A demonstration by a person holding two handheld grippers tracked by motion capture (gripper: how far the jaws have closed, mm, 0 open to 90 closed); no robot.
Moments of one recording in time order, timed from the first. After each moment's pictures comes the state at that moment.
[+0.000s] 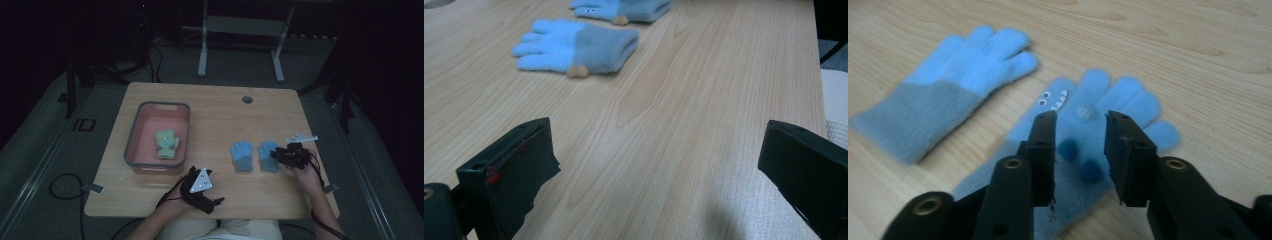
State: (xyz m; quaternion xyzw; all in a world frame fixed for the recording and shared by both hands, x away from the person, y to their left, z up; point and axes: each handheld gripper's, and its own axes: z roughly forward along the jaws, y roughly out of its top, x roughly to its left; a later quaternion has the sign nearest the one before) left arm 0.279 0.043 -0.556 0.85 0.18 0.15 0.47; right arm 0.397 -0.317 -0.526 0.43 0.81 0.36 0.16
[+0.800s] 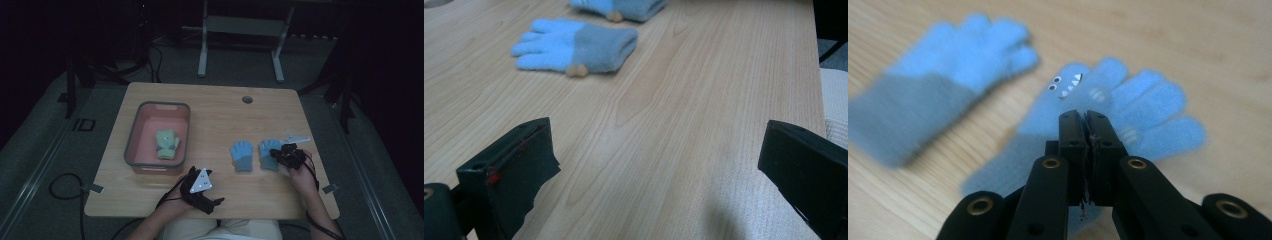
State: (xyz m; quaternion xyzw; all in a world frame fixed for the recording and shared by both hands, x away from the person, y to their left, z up) left arm 0.279 0.043 -0.556 0.85 0.18 0.15 0.47; right arm 0.394 -0.300 -0.523 0.42 0.82 0.33 0.19
